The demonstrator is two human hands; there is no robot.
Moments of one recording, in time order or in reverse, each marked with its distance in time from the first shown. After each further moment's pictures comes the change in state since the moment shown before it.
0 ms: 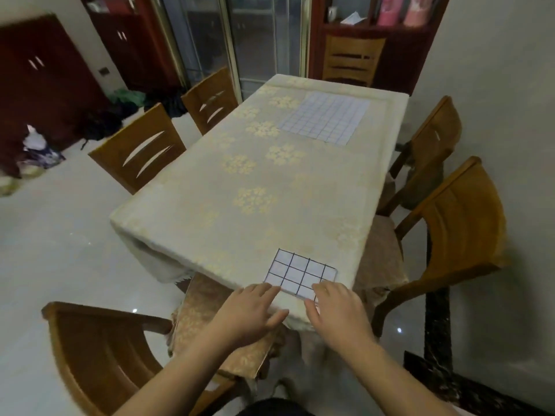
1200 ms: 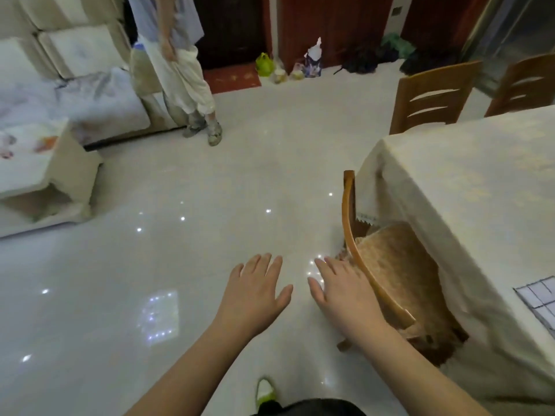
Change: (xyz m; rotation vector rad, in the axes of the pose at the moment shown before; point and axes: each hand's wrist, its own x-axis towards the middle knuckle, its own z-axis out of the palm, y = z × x) left_hand -0.471 -0.118 0.092 -0.143 0.236 -0.980; right_hand -0.177 -0.401 0.072 -0.071 -0.253 -0.821
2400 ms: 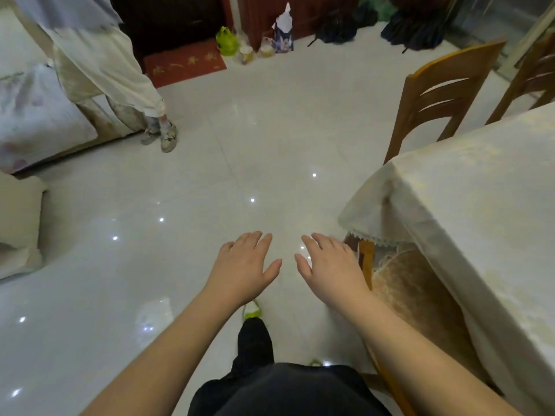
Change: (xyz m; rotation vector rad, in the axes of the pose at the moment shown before) left_hand 0.331 -0.096 -0.049 -0.013 -0.104 0.109; right_hand 0.316 0.027 -0.039 -0.010 -0.025 0.095
